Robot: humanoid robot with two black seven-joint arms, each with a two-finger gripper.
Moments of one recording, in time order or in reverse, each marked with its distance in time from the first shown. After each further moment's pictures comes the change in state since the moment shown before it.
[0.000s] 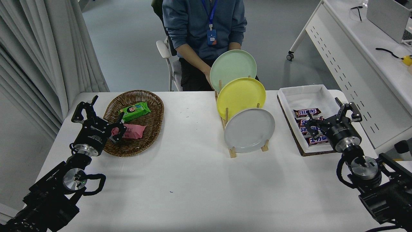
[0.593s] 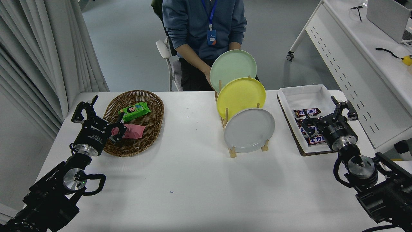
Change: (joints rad) left arm 0.000 0.000 0.000 0.000 0.000 -0.001 0.000; right arm 0.002 0.011 -0.004 -0.001 -0.002 0.012 0.001
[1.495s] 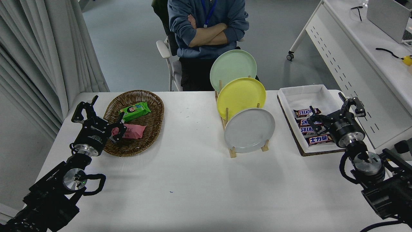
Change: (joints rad) left arm 0.000 0.000 0.000 0.000 0.000 0.000 0.000; right arm 0.033 -0.062 -0.013 -0.023 0.007 -0.007 -0.002
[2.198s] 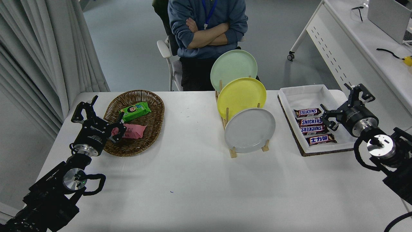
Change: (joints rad) left arm 0.000 0.000 0.000 0.000 0.000 0.000 0.000; right arm 0.210 -0.149 -0.447 0.003 0.028 -0.172 -0.004
